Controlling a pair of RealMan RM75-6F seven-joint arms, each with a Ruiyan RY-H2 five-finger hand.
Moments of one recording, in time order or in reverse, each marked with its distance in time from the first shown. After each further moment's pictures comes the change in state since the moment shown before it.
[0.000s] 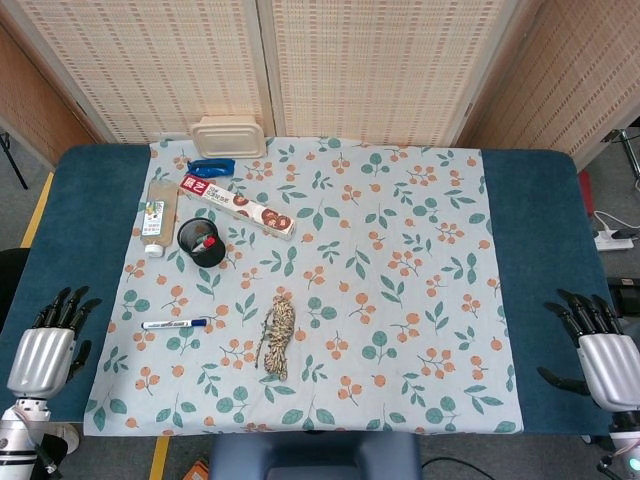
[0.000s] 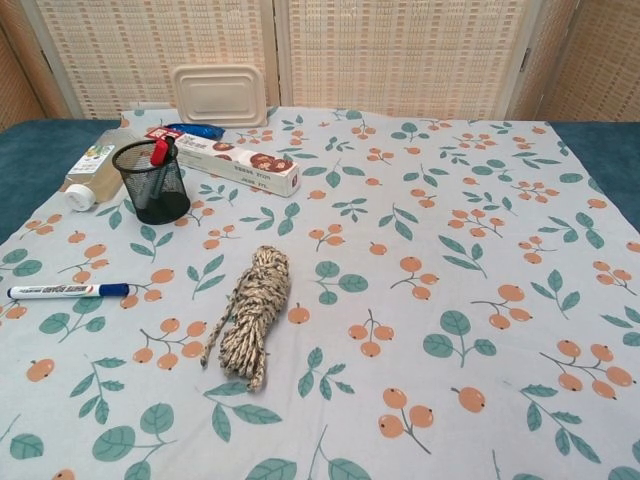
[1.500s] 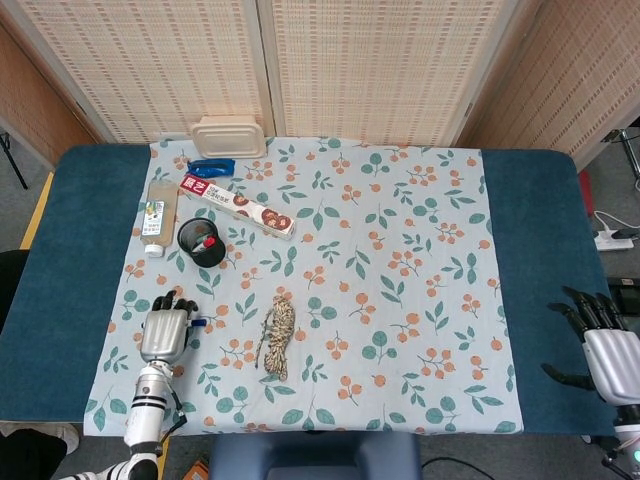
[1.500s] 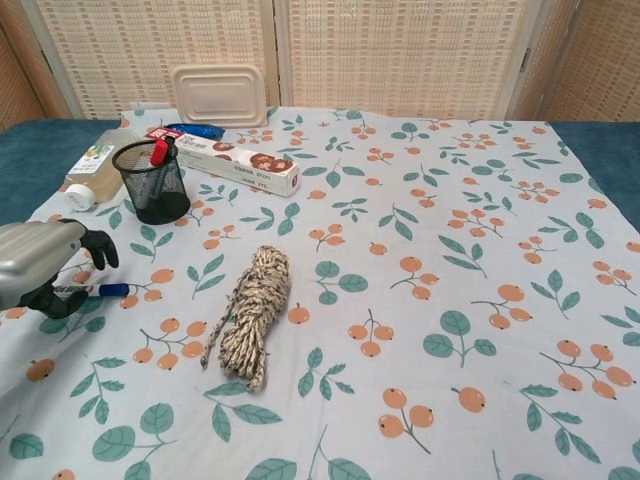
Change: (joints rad) left arm -0.237 -0.562 -0.139 0.250 -0.416 -0.216 0.453; right arm 0.015 0.009 0.011 0.022 0.041 -0.038 0.050
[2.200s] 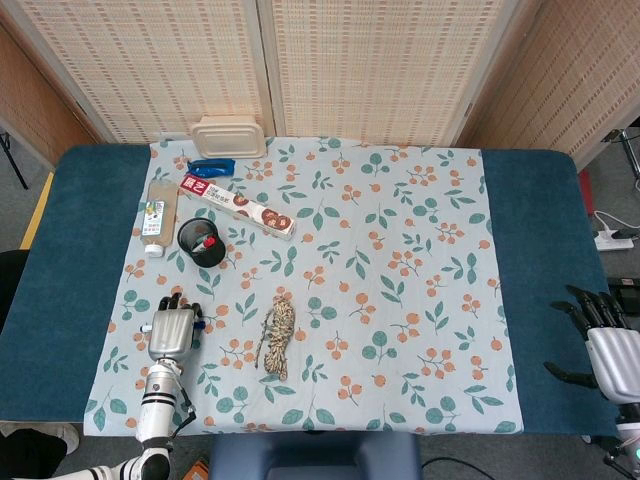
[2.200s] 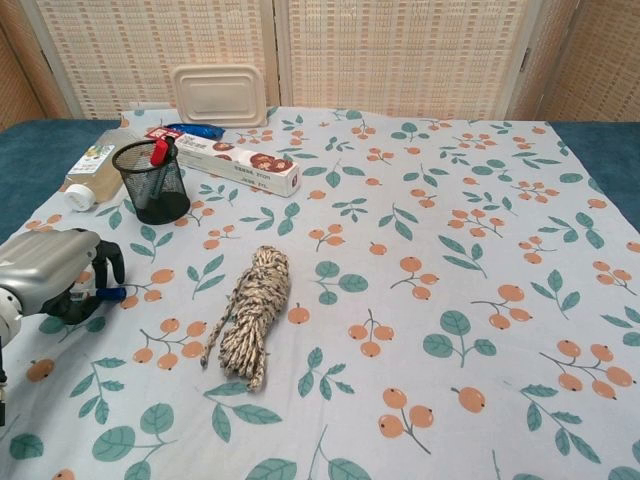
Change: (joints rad) left arm -0.039 -0.053 0.009 0.061 -0.055 0.015 0.026; right arm 0.003 0.002 0.005 0.001 0.014 -0.007 0.005
